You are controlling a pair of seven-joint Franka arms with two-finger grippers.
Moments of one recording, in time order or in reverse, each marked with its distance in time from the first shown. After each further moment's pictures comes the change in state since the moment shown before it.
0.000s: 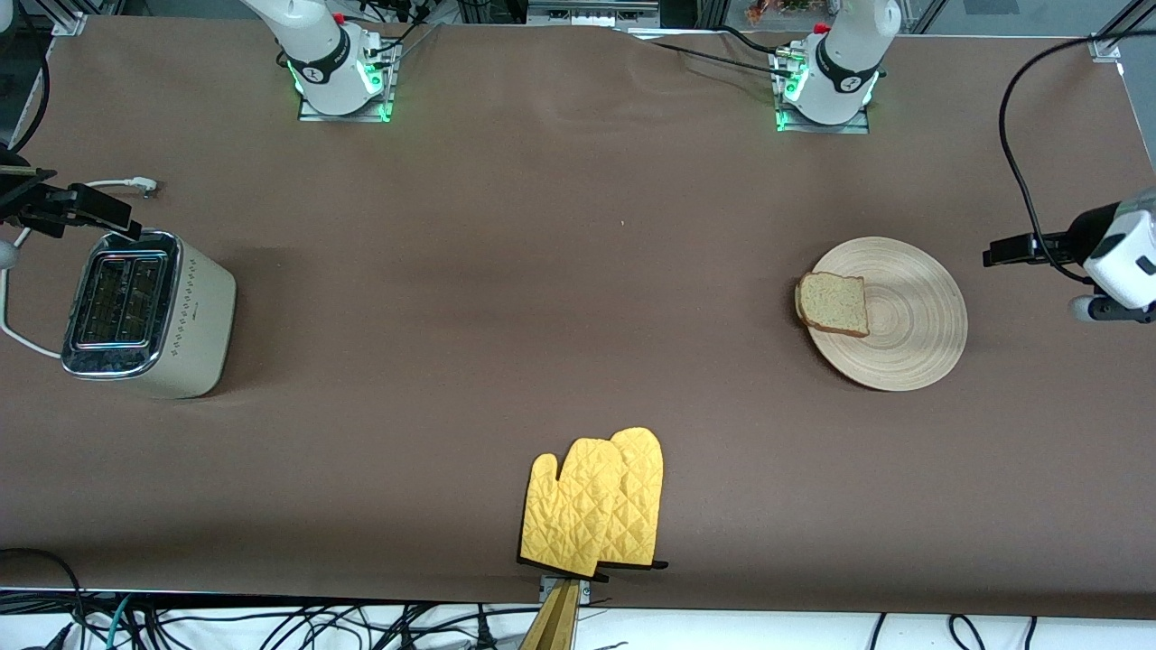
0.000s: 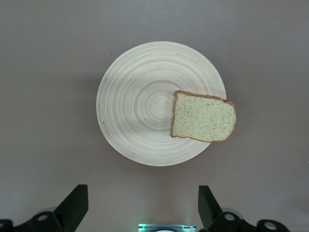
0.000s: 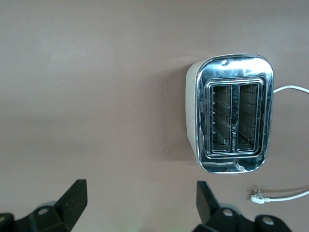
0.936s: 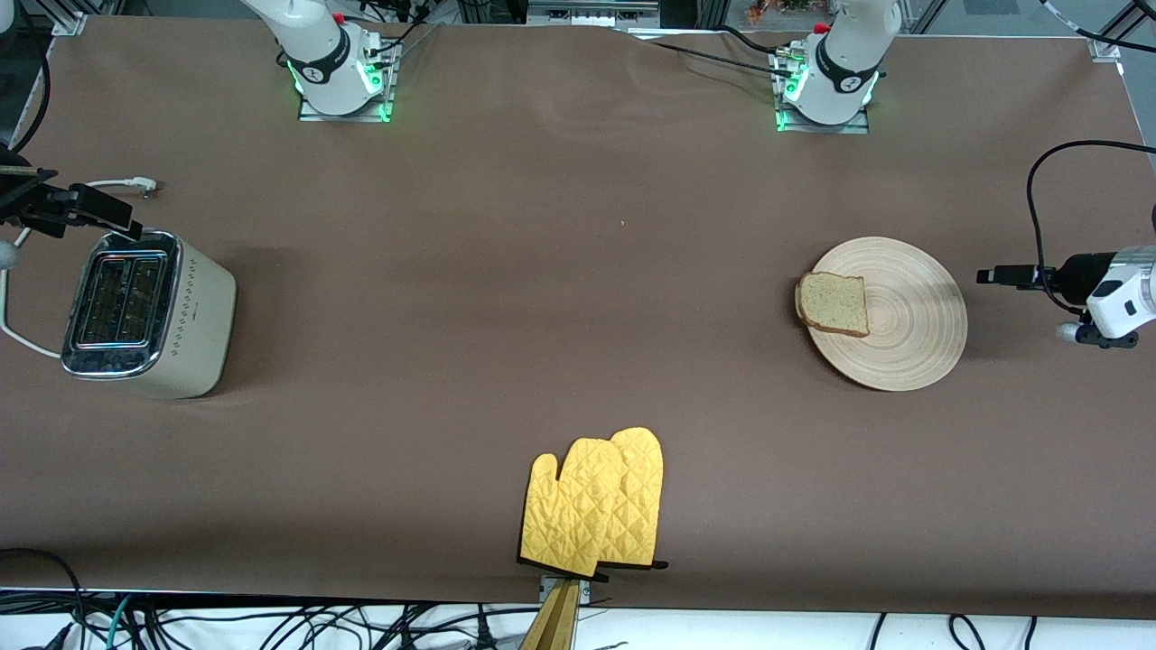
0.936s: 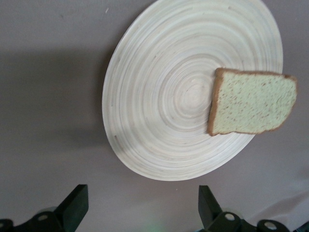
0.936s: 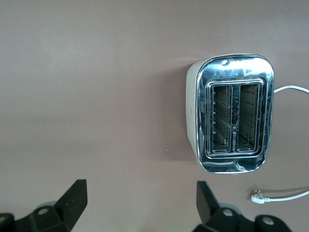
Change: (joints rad) left arm 0.244 0.223 0.022 -0.125 -0.138 0.147 0.472; right arm 0.001 0.000 0.000 0.000 0.000 0.000 0.000
